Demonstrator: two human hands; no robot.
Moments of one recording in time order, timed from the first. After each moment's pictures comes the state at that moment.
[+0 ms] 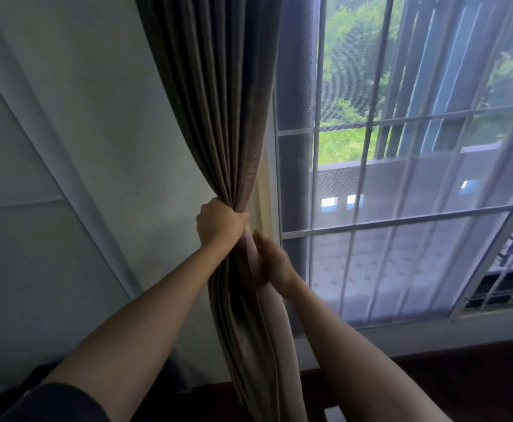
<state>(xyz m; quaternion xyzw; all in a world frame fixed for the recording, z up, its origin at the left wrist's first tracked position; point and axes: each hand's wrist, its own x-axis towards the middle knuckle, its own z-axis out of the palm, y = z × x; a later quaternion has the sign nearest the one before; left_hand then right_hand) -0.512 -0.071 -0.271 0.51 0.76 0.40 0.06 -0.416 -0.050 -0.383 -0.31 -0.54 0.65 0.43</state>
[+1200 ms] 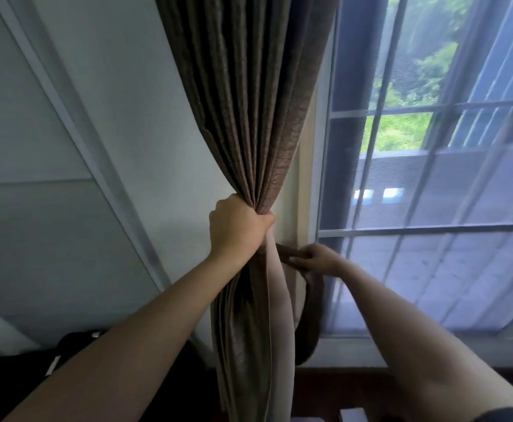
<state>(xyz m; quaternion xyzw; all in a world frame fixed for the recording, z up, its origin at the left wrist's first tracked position) -0.536 -0.085 -0.266 0.52 0.75 0.40 0.06 -0.389 0.049 -0.428 -0.50 -0.79 0.33 0.09</state>
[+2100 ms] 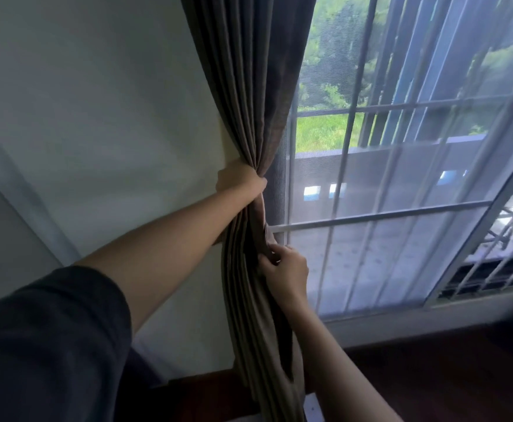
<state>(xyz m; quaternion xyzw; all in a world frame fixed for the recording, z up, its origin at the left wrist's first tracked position) -0.440 0.037 -0.259 0.55 0.77 0.30 0.11 -0.359 -0.056 -0.391 -0.62 -0.60 0.25 0.43</state>
